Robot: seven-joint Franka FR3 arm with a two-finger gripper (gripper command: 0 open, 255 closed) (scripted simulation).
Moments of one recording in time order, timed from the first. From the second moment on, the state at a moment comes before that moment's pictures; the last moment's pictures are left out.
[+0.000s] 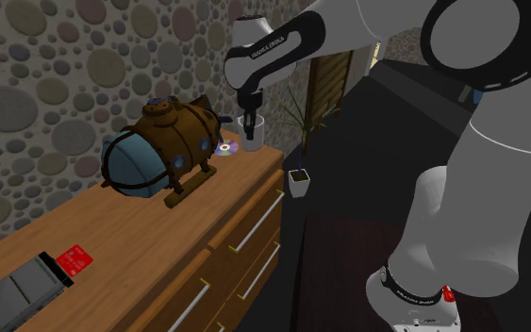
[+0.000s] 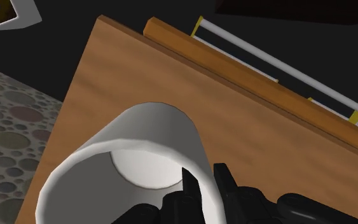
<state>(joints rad) -0.10 0.06 -0.51 -2.07 0.02 2.19 -0.76</state>
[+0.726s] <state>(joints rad) -0.09 0.00 -0.51 -1.98 -0.02 2.05 -0.74</state>
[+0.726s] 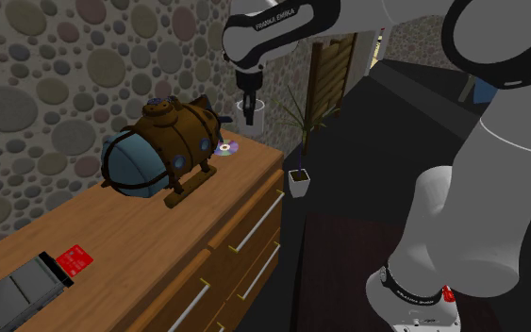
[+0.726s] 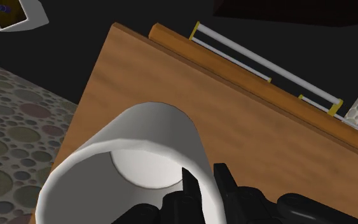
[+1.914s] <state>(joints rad) 0.00 -0.06 -0.41 -1.95 -0.06 1.96 -0.53</state>
